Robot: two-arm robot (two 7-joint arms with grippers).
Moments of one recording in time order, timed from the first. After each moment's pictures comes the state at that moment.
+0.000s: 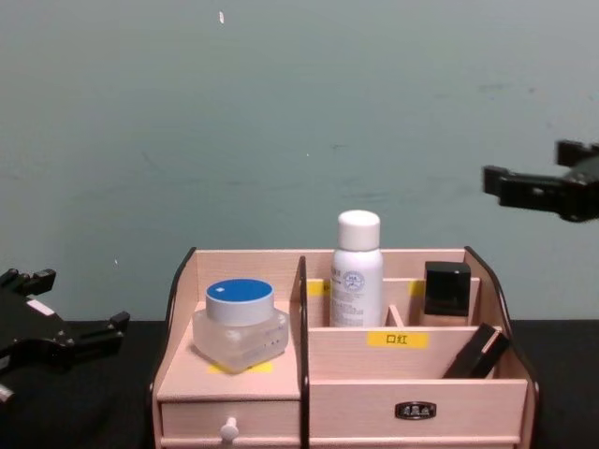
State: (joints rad) left arm -0.20 0.60 0.45 -1.41 -0.25 -0.12 0.03; right arm 0.17 0.48 -0.28 -1.72 0.33 0.10 0.23
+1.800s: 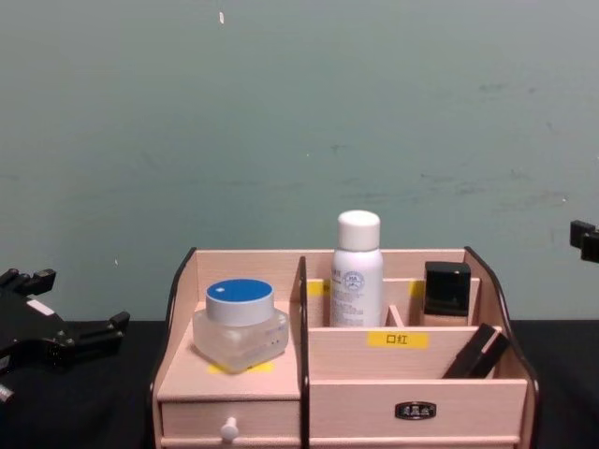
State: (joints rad) left arm -0.20 0.60 0.45 -1.41 -0.25 -0.12 0.03; right arm 0.05 0.43 -0.17 -1.69 0.28 0.07 0.11
